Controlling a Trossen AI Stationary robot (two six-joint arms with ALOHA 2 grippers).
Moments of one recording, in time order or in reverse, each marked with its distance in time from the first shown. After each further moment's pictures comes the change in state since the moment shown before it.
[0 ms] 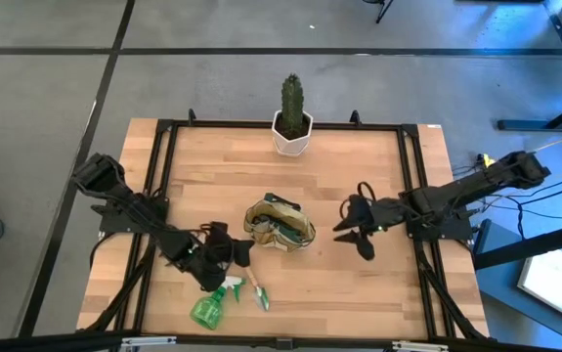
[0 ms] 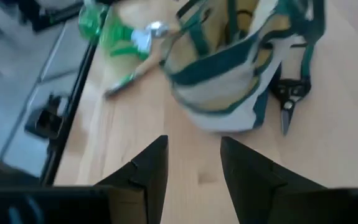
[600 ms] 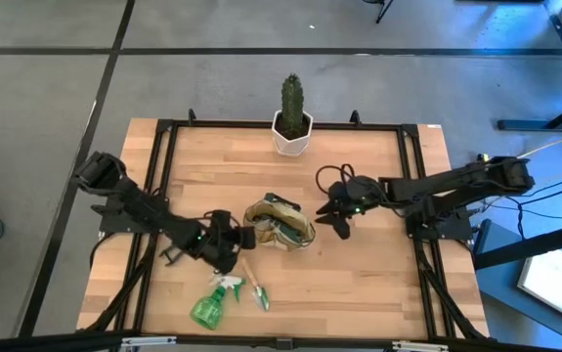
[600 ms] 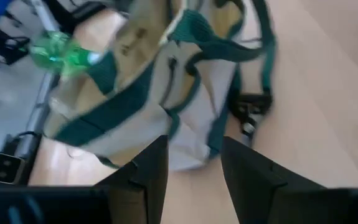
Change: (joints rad) left arm 0.153 0.000 0.000 -0.150 0.173 -0.064; right arm -0.280 0.269 0.000 0.266 -0.218 -0.026
